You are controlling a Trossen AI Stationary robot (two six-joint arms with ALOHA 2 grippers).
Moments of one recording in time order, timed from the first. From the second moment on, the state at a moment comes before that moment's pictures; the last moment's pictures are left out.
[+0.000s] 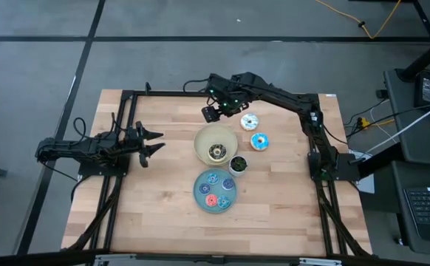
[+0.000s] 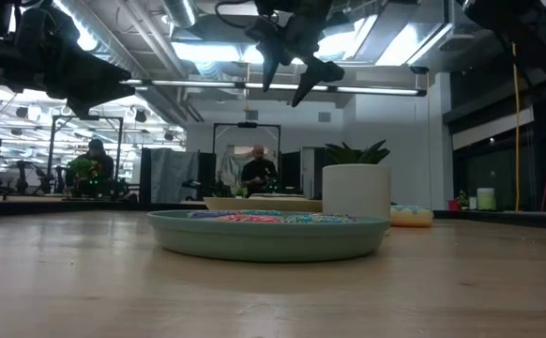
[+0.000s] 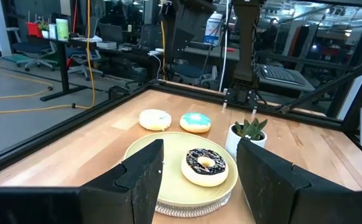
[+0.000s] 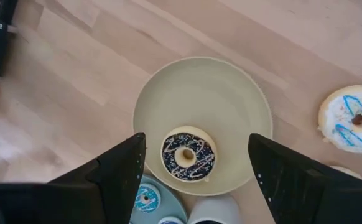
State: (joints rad) left arm -0.02 0.01 0.07 -0.08 -0.32 -0.16; right arm -0.29 2.16 2.33 -1.37 -0.04 0.78
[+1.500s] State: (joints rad) left arm -0.02 0.01 0.07 -0.08 -0.32 -0.16; right arm -0.33 1.51 1.22 -0.90 0.01 0.94
